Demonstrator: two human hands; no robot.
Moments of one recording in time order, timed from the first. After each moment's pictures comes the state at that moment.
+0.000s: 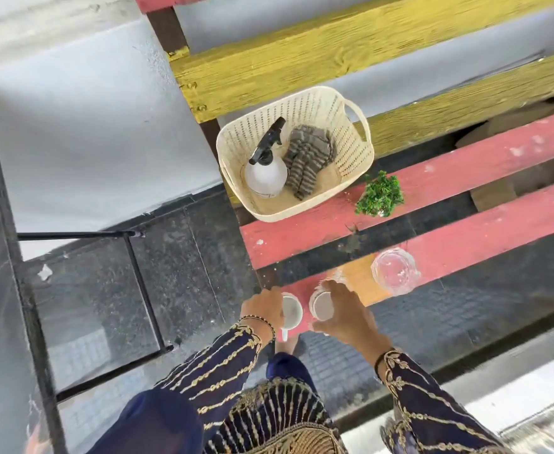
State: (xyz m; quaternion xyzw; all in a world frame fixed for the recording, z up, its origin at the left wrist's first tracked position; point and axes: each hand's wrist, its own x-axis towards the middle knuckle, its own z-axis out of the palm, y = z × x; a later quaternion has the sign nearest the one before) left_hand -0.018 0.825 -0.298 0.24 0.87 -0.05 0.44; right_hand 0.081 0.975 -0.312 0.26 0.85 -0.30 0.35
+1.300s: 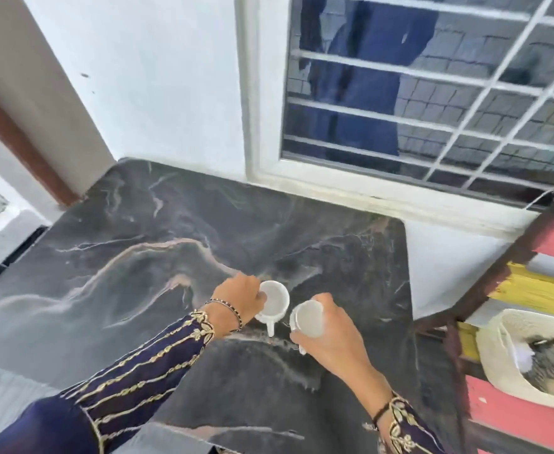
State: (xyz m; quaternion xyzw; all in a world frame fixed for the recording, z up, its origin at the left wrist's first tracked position) left_hand -0.127 0.217 -0.025 -0.02 0.98 0.13 0.17; right_hand -0.092 0.420 -0.059 -0.01 0.93 -0.32 0.17
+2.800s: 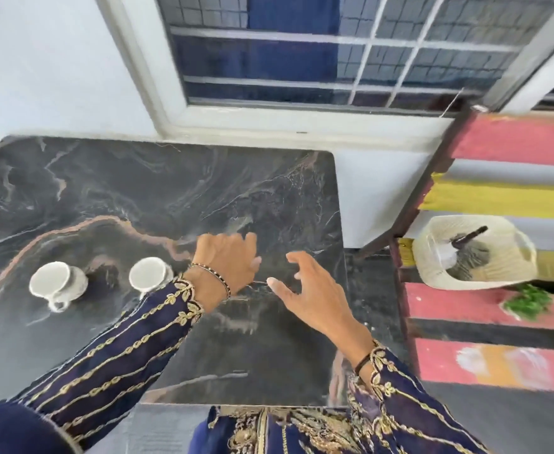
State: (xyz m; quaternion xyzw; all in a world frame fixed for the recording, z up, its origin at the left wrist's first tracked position) left_hand -0.113 0.343 0.013 0.18 0.98 -0.08 0.09; right_hand -0.059 0.515 -0.055 0.00 0.95 -0.30 0.11
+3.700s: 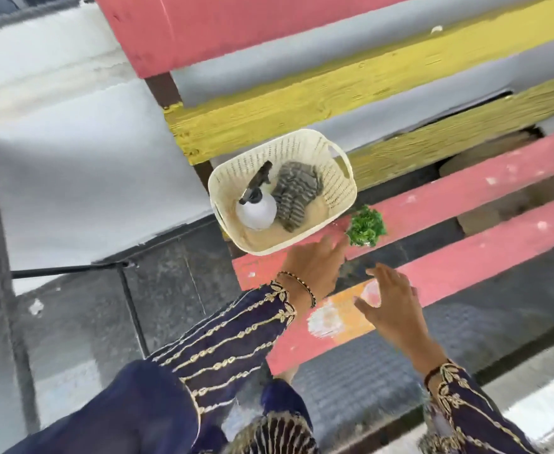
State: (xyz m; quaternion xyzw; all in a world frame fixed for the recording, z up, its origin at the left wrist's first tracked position) left_hand -0.086 0.946 -0.193 0.49 0.84 0.06 0.22; right_hand 0.068 1.069 -0.253 0.33 0.90 -0.22 0.17
